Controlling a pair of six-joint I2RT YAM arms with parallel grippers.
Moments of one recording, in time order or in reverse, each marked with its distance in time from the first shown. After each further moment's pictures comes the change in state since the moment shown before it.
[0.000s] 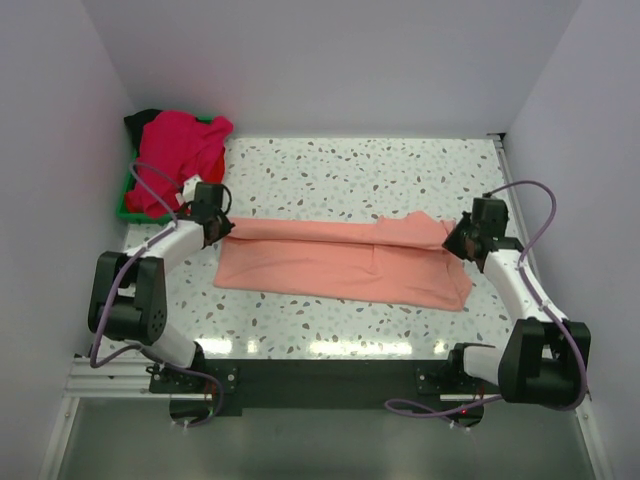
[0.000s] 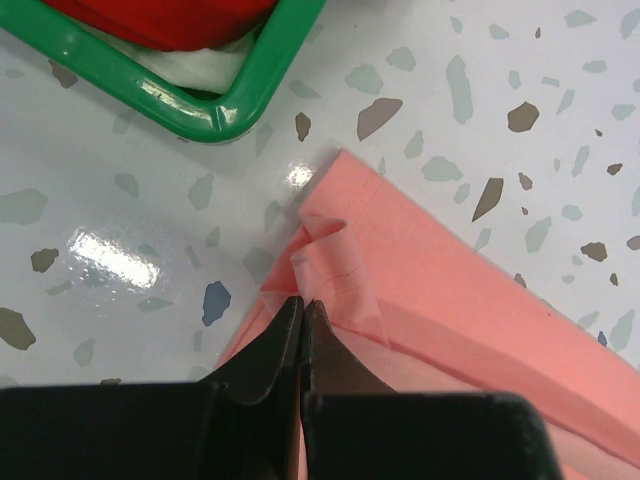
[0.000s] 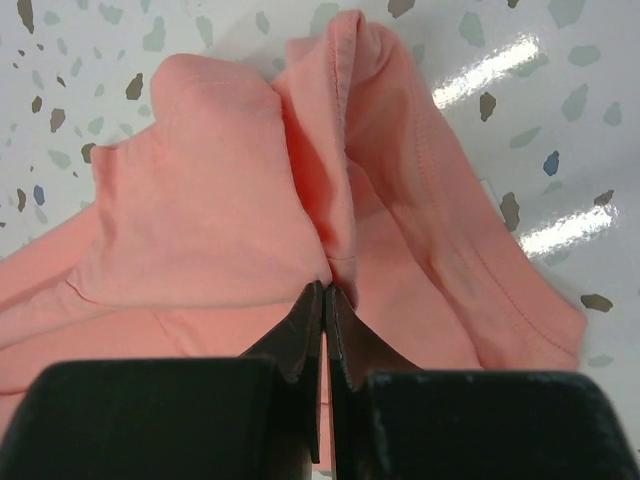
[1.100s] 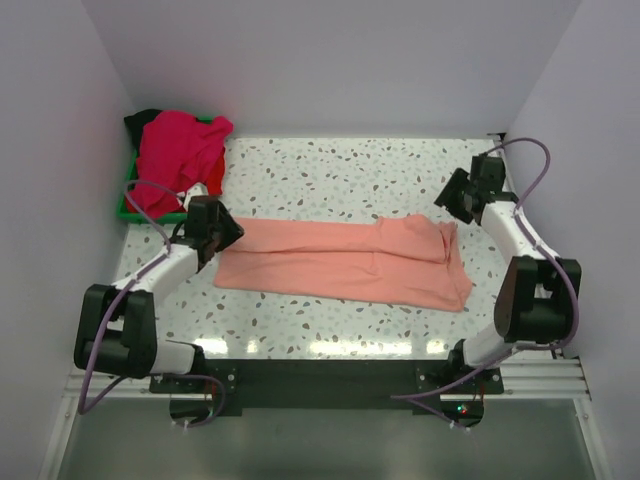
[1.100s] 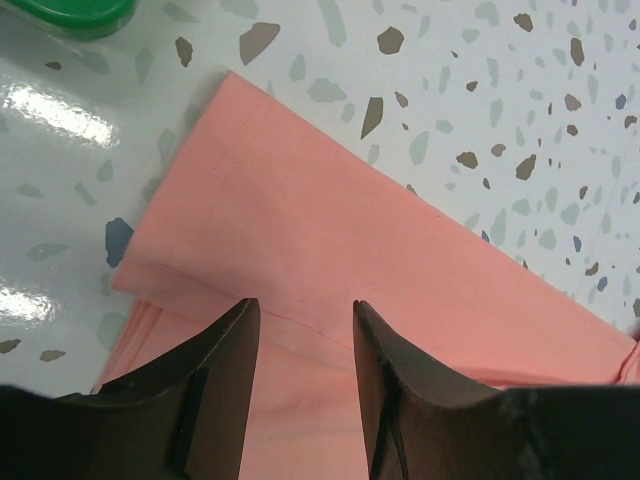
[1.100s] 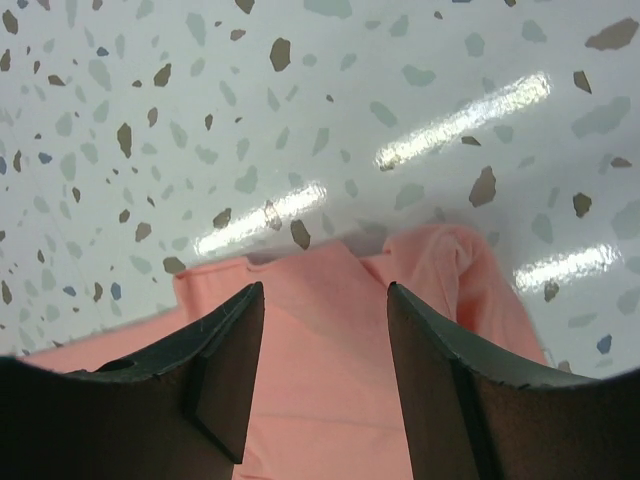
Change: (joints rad) left arm -0.018 -0.208 -0.195 0.153 0.184 -0.043; right arm -0.001 0.282 0.318 0.015 -0.021 -0.039
